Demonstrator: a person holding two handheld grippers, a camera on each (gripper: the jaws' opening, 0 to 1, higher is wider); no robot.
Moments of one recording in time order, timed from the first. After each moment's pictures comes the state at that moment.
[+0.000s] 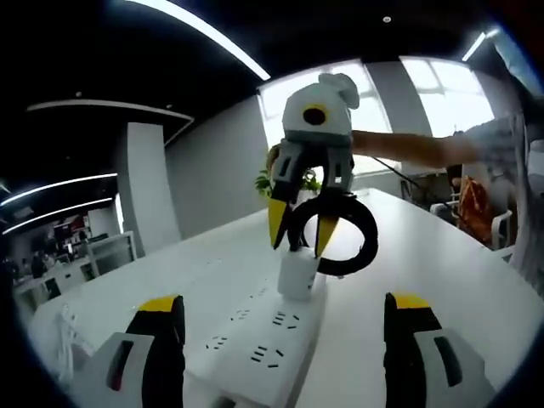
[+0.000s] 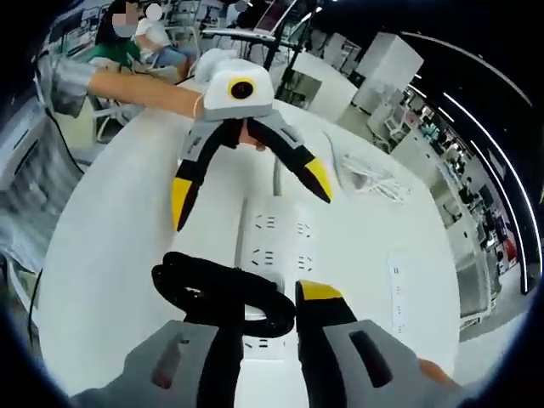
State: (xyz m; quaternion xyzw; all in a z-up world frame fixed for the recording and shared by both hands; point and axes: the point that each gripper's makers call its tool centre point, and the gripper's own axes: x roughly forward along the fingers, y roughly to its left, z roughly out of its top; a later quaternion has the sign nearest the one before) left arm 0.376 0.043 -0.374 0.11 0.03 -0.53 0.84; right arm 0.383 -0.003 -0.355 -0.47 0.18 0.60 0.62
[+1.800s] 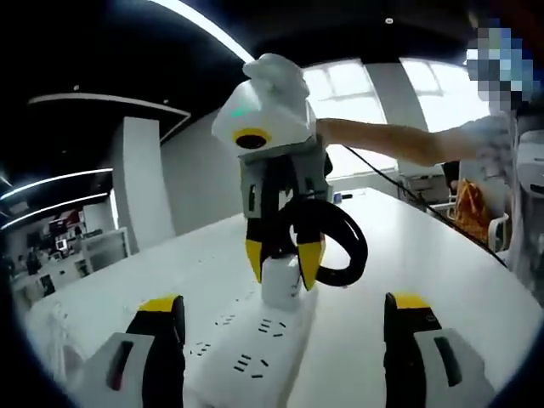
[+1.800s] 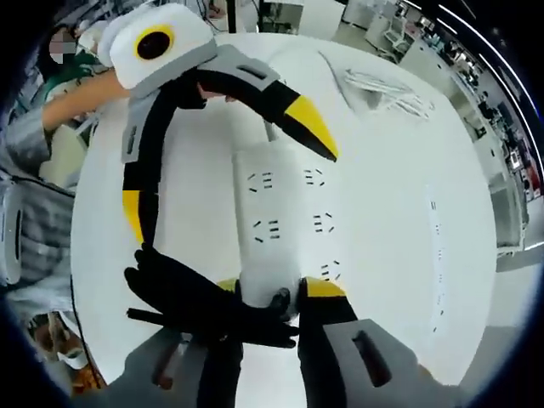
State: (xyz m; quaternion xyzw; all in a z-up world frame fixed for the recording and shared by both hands) left arm 0.378 0.031 -0.379 0.11 0.04 -0.53 0.84; right arm 0.390 -0.008 -0.399 -0.46 0.40 0.54 0.59
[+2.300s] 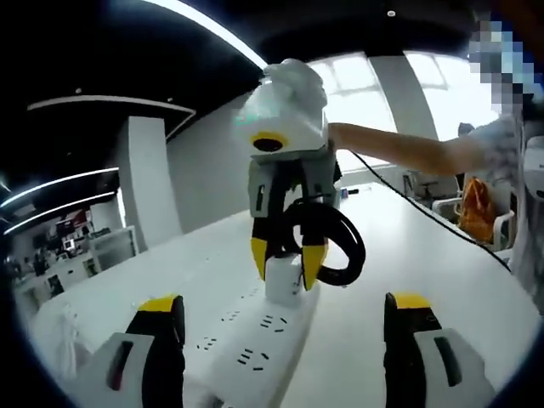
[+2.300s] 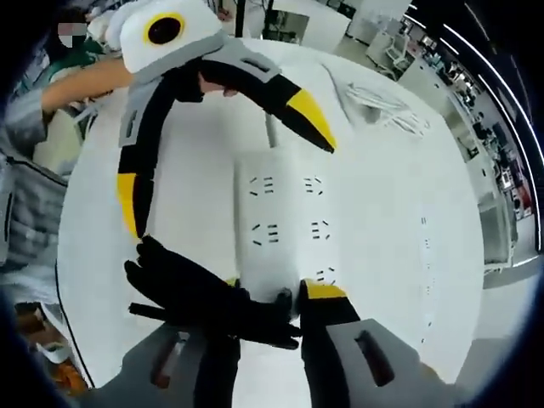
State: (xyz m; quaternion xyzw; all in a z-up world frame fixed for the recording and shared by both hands) left arm 0.368 0.039 -0.371 0.12 0.04 -0.52 0.85; right arm 0.389 -0.005 -0.396 -0.46 0.32 0.56 0.61
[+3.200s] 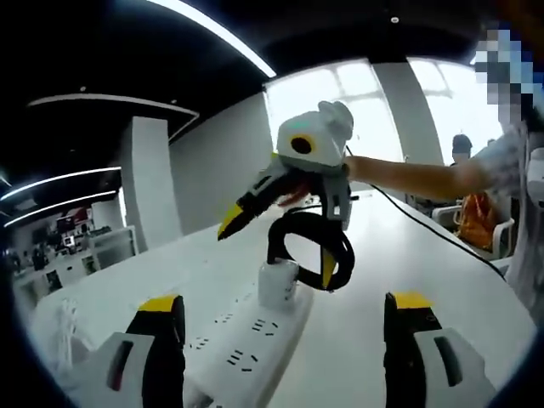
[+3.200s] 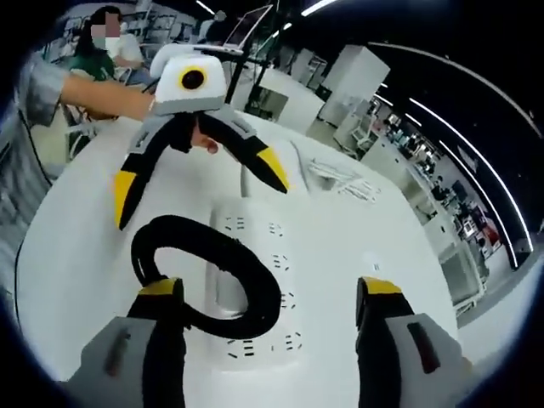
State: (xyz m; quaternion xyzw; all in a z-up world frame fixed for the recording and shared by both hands) left arm 0.362 0.036 -0.370 0.10 0.05 -0.52 0.85; right arm 0.409 -0.007 -0.359 -0.40 0.11 0.55 0.72
